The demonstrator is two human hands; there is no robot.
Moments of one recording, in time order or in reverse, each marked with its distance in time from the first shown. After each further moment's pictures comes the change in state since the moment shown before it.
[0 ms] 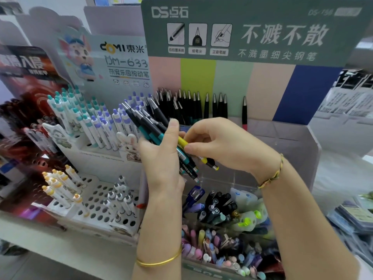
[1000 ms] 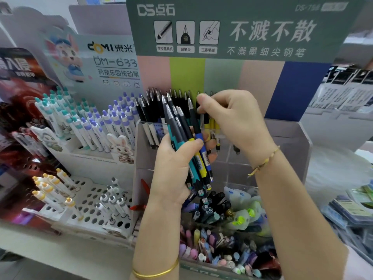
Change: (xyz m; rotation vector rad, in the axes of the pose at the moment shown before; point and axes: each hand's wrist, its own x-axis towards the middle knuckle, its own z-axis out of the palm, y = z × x) left_hand -0.018 -0.006 0.003 -0.024 -0.451 -0.201; right_hand 0.007 0.016 -0.020 0.020 0.595 0.065
